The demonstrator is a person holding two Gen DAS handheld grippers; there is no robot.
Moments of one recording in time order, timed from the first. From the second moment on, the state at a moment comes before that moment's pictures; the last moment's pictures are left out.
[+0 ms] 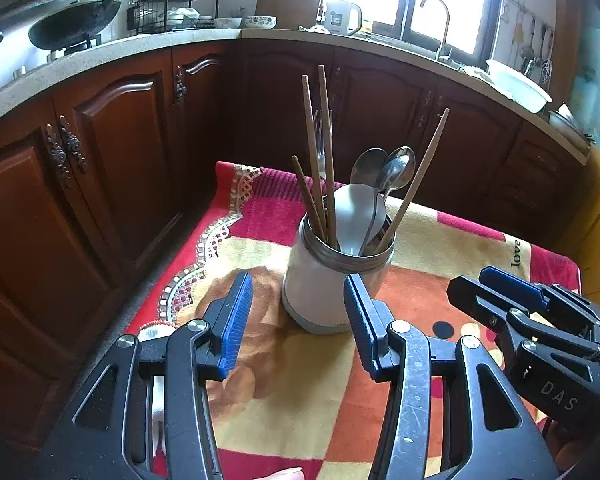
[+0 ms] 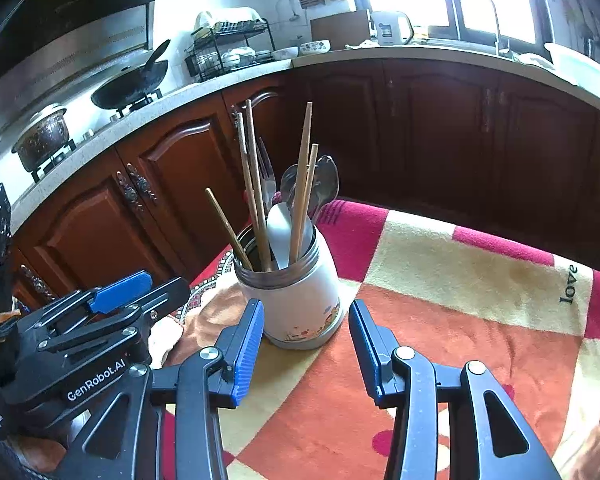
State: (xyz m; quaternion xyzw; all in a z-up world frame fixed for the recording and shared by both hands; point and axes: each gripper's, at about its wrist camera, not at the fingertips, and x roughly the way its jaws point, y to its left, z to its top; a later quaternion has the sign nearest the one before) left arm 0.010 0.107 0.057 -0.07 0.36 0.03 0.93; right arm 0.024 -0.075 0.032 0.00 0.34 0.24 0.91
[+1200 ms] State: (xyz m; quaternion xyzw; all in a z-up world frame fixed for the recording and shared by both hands) left arm 0.007 0.098 0.051 -0.06 0.38 0.02 0.92; right arm 0.024 -0.081 0.030 0.00 0.34 0.23 0.91
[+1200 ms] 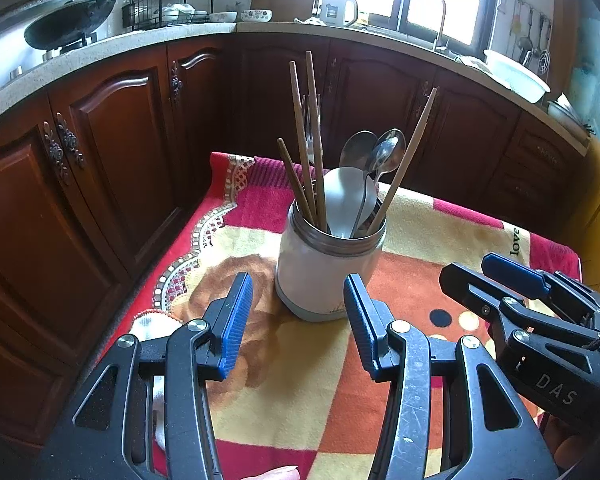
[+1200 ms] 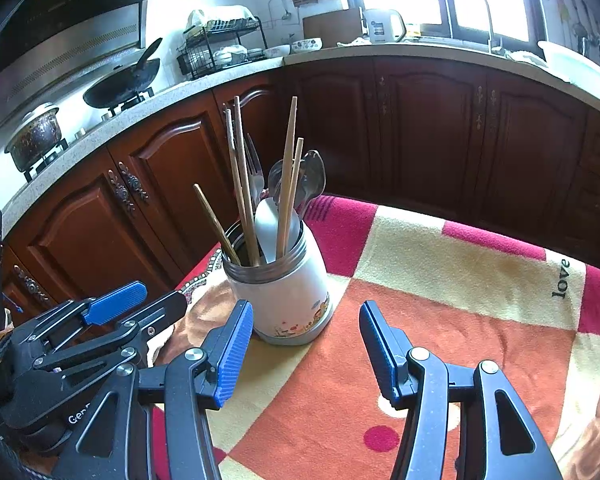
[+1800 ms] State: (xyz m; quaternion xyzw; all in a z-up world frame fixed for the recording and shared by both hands) left arm 0.008 0.095 0.049 -0.06 0.38 0.02 0.92; right arm 0.026 -0.079 0.029 -0.01 0.35 0.23 0.91
